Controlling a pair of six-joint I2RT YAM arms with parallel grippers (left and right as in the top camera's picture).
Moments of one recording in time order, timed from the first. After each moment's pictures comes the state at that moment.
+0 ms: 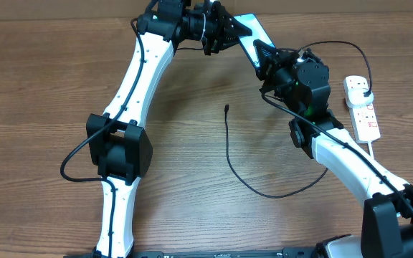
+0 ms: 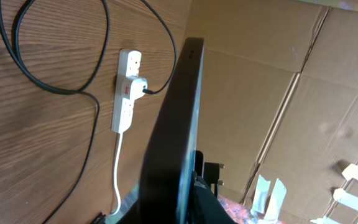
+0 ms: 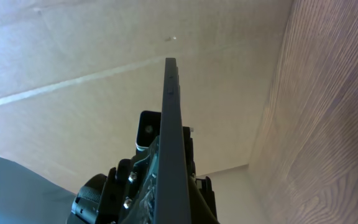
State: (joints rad) left arm -0.31 2.35 2.35 -0.70 1.04 -1.13; right arm 0.28 1.58 0.92 0.56 -0.20 1.80
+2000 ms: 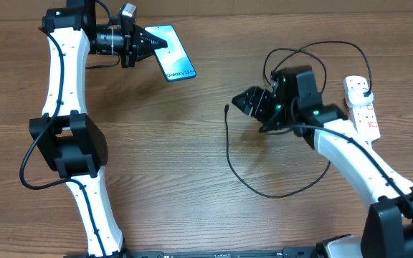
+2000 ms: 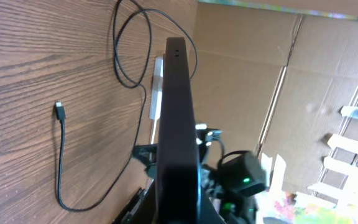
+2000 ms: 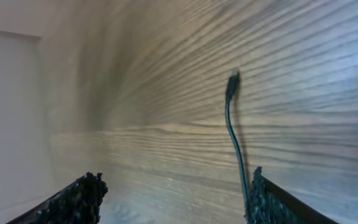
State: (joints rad) left arm 0.09 2.35 2.35 -1.37 1.26 -0.31; right arm 0.28 1.58 1.07 -0.37 -0.47 0.73
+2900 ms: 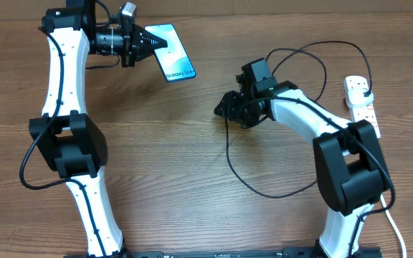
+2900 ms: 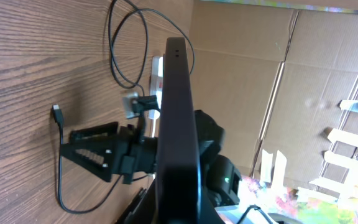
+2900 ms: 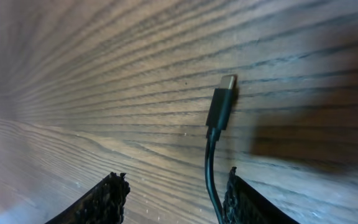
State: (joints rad) left arm 0.09 2.35 2.35 -1.37 1.27 -0.29; right arm 0.38 2.02 1.33 -0.47 -0.43 0.62
